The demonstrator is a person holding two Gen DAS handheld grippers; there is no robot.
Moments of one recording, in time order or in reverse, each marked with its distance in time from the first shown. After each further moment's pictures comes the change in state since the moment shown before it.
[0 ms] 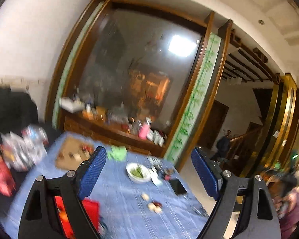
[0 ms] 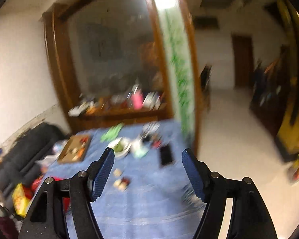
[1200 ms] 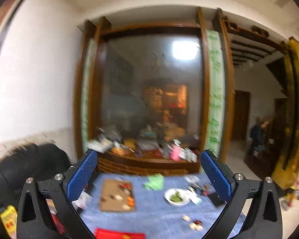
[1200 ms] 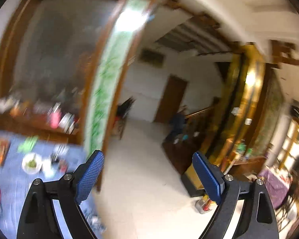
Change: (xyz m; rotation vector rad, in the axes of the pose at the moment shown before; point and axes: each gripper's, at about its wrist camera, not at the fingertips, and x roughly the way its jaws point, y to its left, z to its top) left arm -0.002 -0.051 0.092 0.254 -0.047 0.170; right arm -0.056 0.004 0.110 -0.294 -0.048 -0.609
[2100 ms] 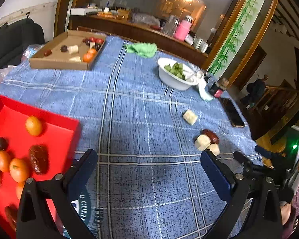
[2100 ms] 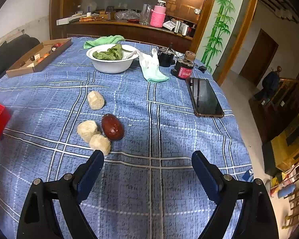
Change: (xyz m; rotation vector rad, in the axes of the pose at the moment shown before) left arm 0.258 -0.035 -0.388 -0.292 0.706 -0.043; right arm 0.224 0.396 -0.262 -0.170 0.385 0.551
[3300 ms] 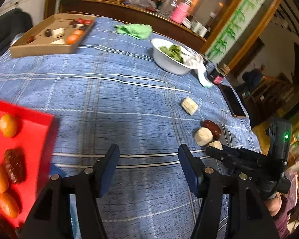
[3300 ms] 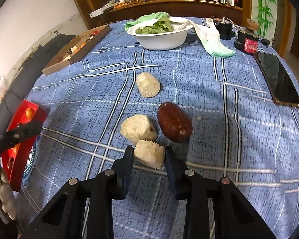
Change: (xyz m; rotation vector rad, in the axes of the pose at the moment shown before) left arm 0.045 -0.007 0.010 0.020 0.129 -0.067; right arm 0.068 0.025 0.010 0.048 0.141 0.488
